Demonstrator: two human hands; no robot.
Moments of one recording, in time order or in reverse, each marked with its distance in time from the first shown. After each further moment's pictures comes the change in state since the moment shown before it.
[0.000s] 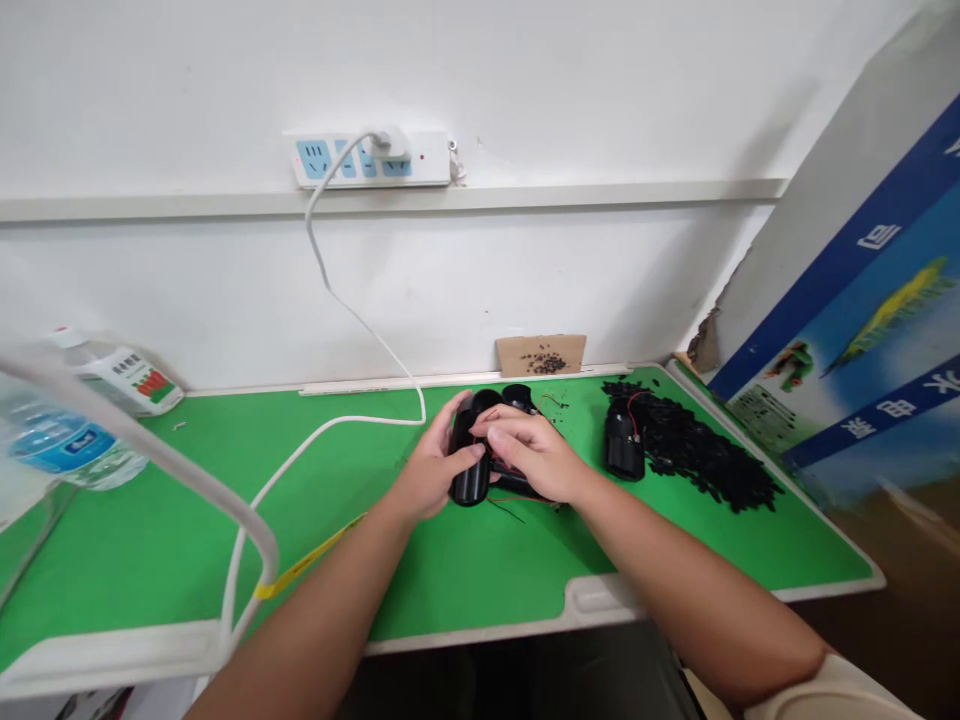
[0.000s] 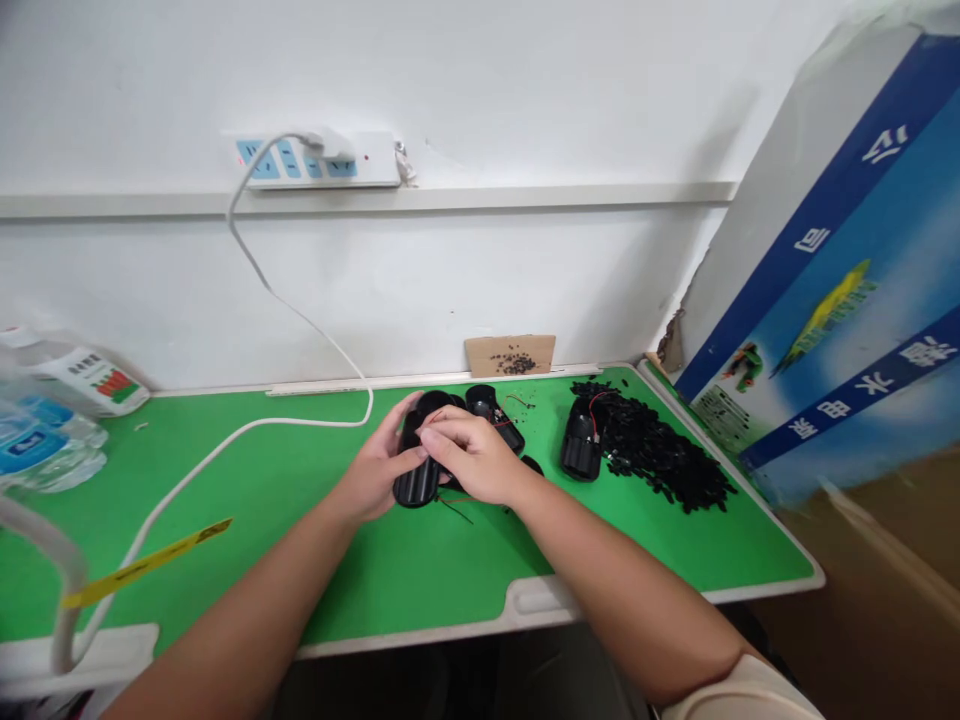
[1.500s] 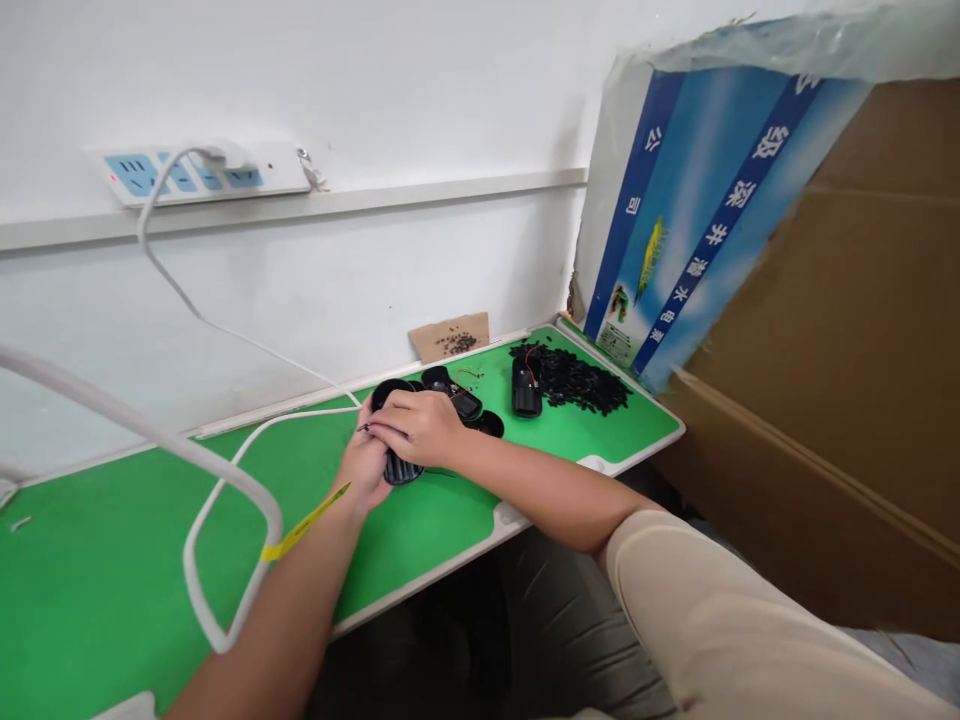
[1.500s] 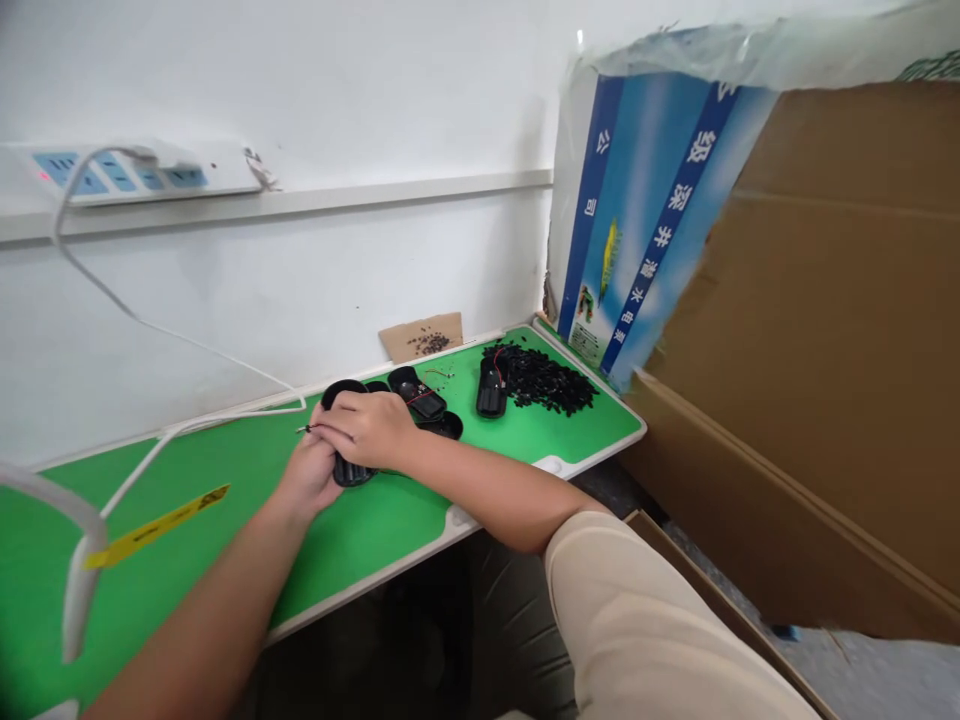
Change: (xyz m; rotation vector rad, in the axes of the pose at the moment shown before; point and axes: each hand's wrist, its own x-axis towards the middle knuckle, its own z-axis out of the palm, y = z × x) left_hand 0.005 -0.014 0.006 0.012 0.147 0.092; right_hand 0.006 0.010 0.035 -0.957 0.257 -0.259
